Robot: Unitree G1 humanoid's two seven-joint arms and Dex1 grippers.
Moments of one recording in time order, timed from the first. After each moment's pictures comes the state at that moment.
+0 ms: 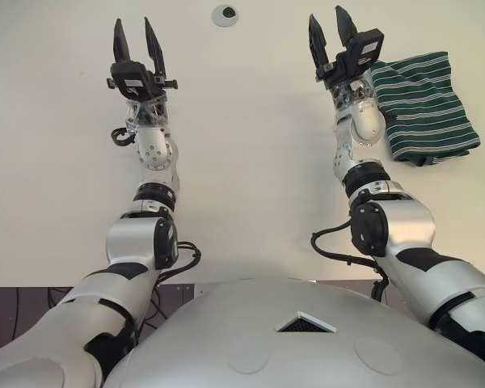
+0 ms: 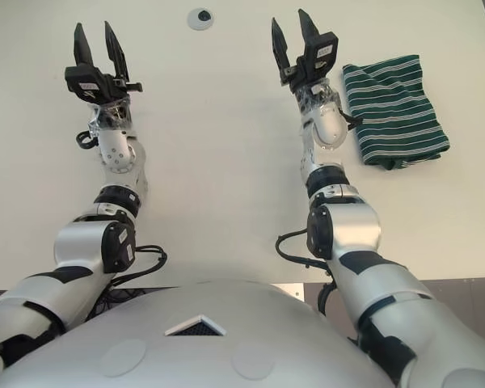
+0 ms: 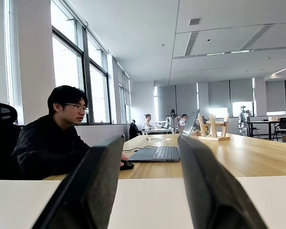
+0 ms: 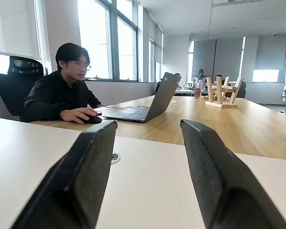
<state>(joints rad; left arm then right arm) -0.49 0.12 0.16 1.12 0.05 -1.11 0.12 -0.64 -0.04 -0.16 1.15 0.17 -0.84 0.49</state>
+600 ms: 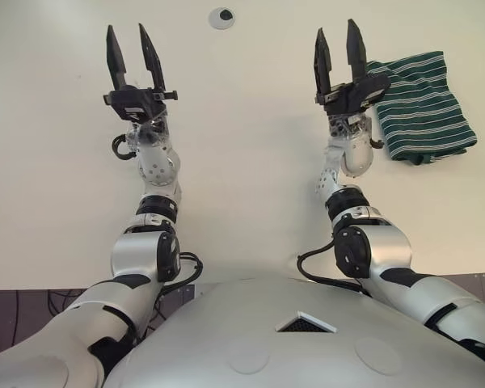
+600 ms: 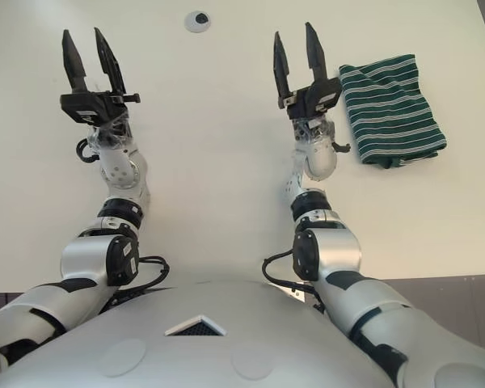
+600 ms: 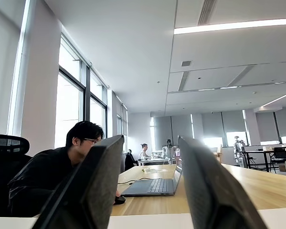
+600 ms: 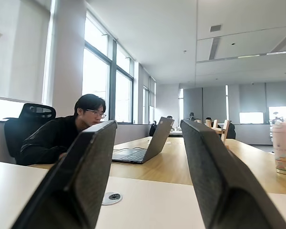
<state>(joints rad) -0.41 0.10 0.14 1.05 0.15 -1.27 0.19 -0.50 0.06 -0.19 1.08 0.24 -1.15 0.55</state>
